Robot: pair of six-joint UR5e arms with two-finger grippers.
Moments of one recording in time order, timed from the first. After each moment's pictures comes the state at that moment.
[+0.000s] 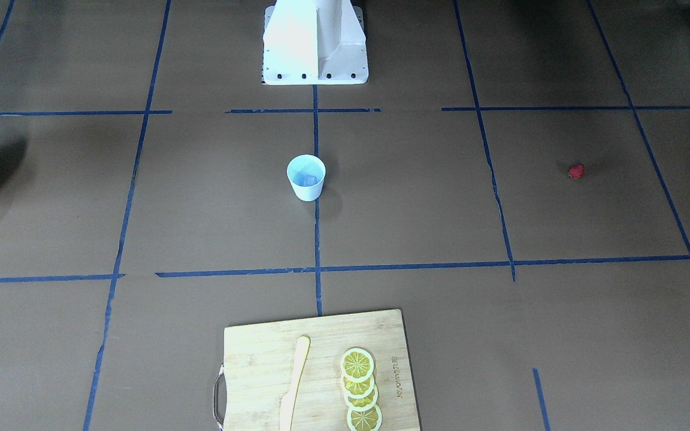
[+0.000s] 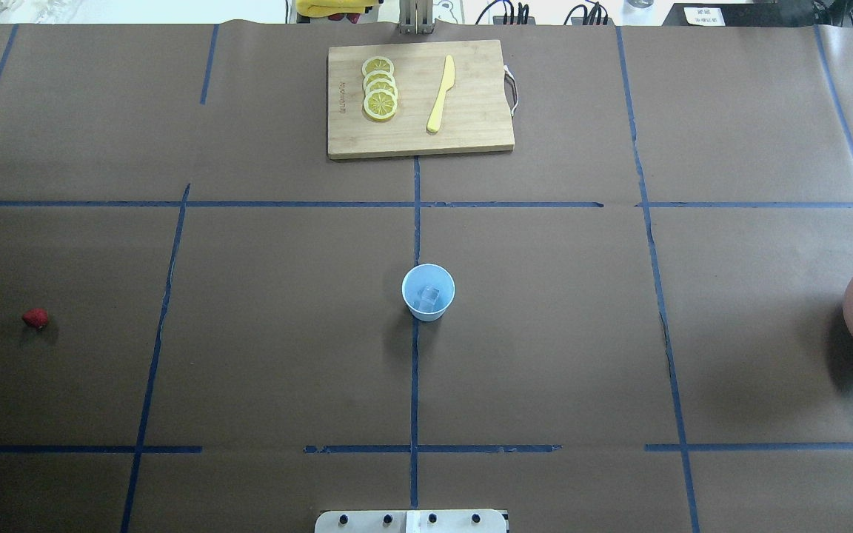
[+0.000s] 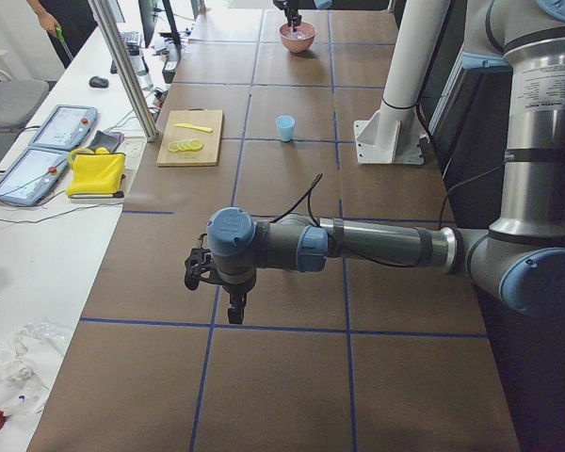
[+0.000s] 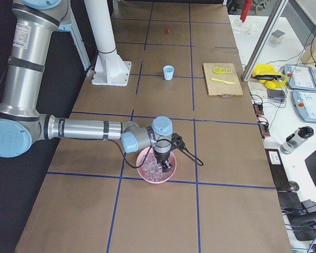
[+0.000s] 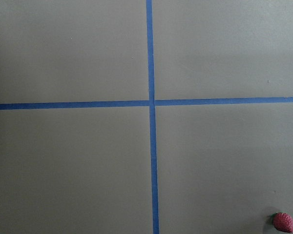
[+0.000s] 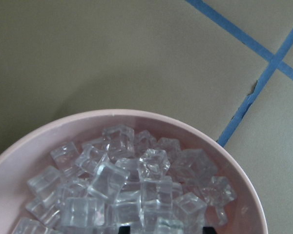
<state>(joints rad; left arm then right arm) -1.60 -1.54 -1.69 -1.55 -2.41 0.01 1.24 -1.82 1.73 -1.21 2.19 -0.15</state>
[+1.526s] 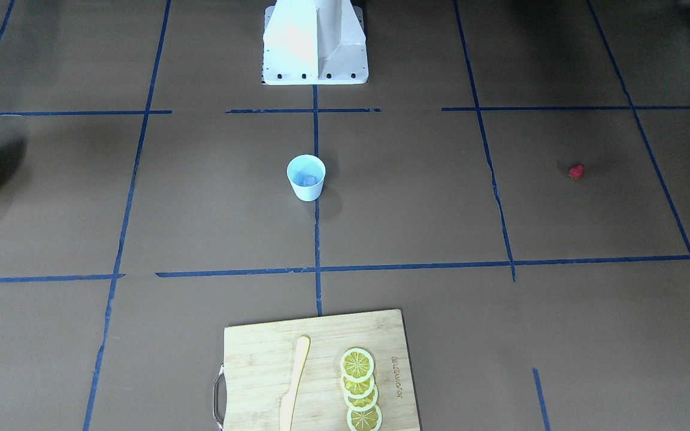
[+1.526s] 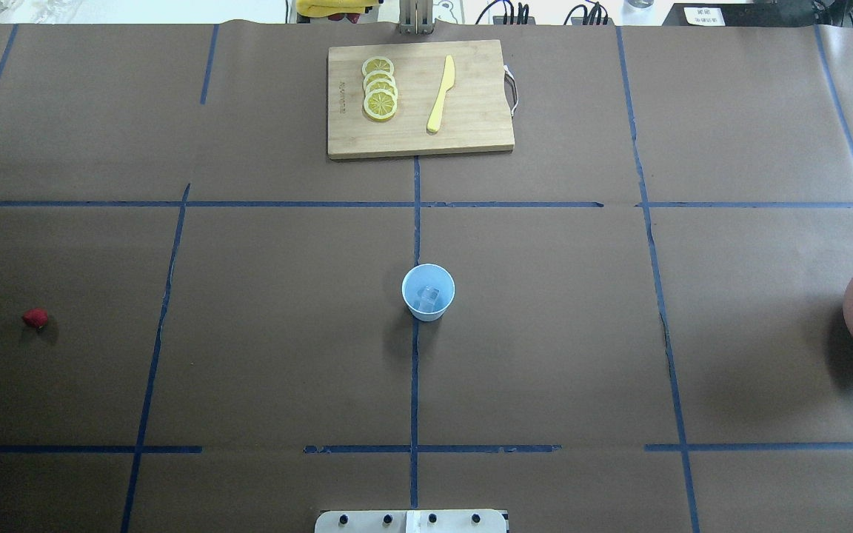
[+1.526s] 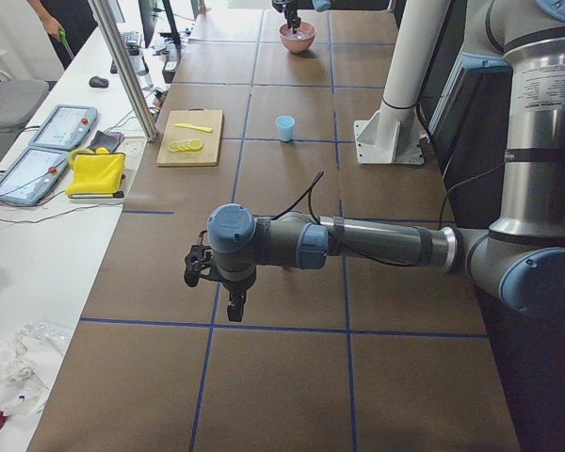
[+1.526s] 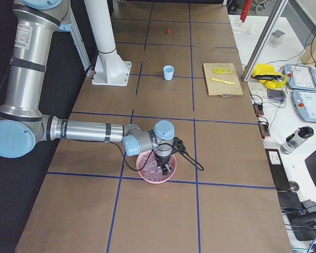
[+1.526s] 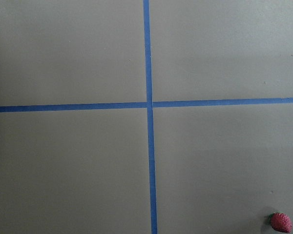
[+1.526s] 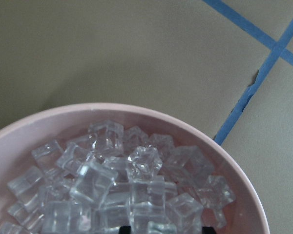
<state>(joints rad) -1.60 -1.54 -1.70 -1.54 -2.41 0.01 1.24 -1.80 1.68 -1.21 2.19 -0.15</state>
